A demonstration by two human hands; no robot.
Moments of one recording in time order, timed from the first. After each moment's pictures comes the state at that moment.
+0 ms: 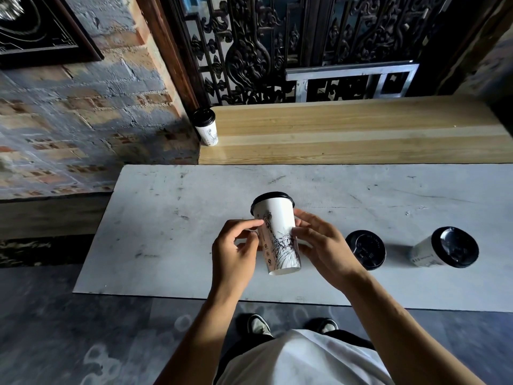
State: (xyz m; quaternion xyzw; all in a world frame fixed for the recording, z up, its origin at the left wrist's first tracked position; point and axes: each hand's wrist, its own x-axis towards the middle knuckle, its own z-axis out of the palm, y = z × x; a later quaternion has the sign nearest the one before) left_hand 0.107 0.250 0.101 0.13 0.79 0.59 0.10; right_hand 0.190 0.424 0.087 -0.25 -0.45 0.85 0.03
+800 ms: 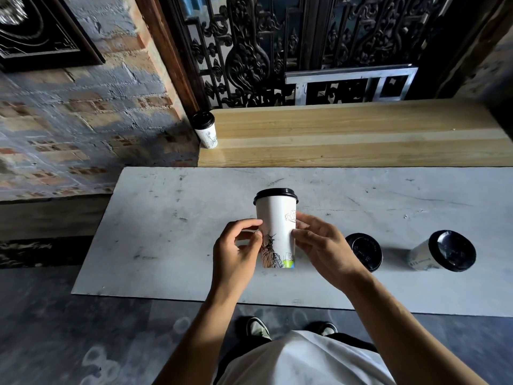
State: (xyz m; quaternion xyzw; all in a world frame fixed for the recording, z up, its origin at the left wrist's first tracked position) left_hand 0.110 0.258 0.100 0.13 0.77 0.61 0.12; right_hand 0.193 0.435 0.086 -0.19 -0.47 0.86 0.04
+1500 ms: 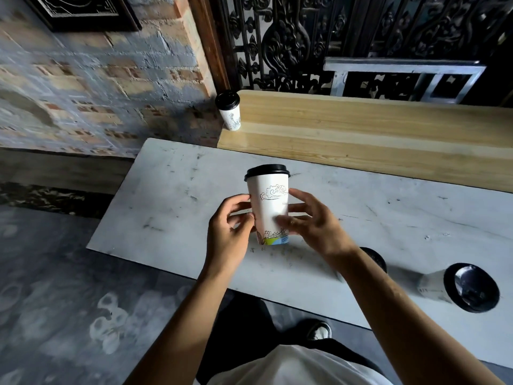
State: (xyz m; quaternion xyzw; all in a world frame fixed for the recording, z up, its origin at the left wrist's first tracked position) left_hand 0.092 0.280 0.100 0.01 0.76 0.64 0.11; right_hand 0.146 0.469 0.100 -0.19 -0.67 0.72 -0.07
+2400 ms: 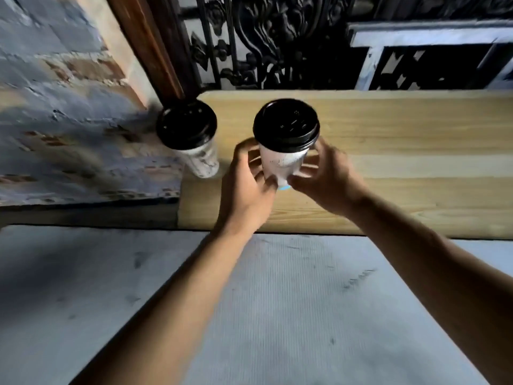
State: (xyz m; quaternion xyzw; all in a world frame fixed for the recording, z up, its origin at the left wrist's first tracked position) left_hand -0.303 0.422 -0.104 0.14 0.76 0.61 0.18; right_hand -0.235 0.564 -0.082 -0.22 -0.85 0.46 0.07
